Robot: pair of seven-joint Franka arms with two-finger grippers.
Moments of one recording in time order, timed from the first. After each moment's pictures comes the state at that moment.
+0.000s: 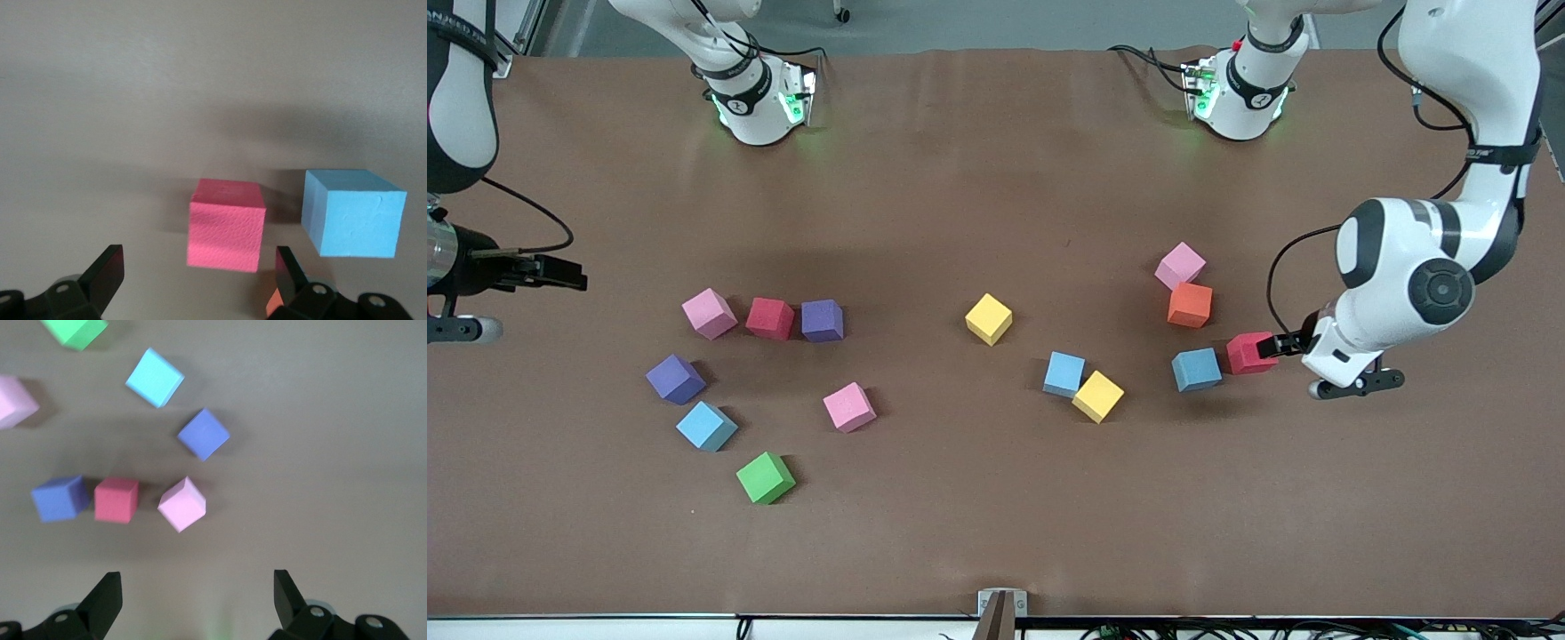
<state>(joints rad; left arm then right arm) -0.04 0.37 -0.06 -1.96 0.02 2.23 -0.27 -0.06 0.19 -0.06 -1.58 -0.04 1.60 -0.10</state>
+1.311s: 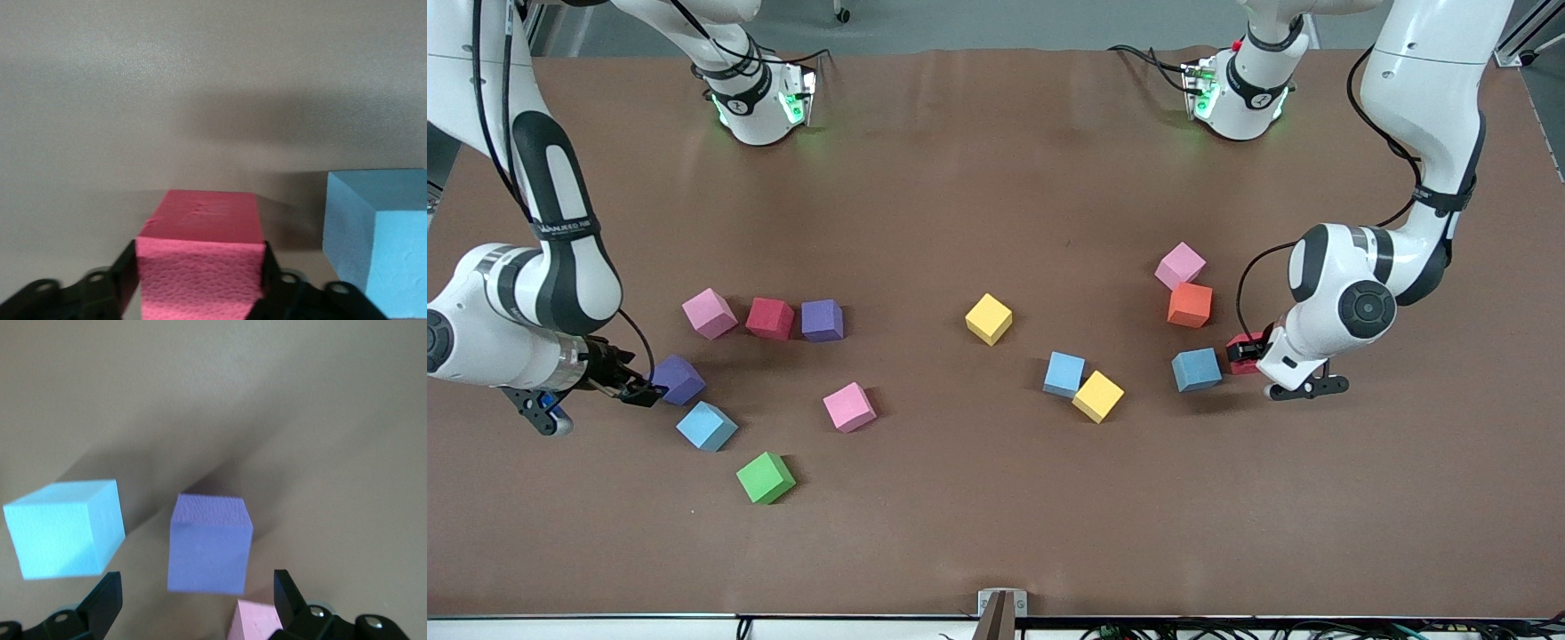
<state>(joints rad) -0.06 0.47 -0.06 -2.02 0.05 2.37 -0.27 -0.11 0.51 -0.05 -1.78 0.10 2.18 0.51</state>
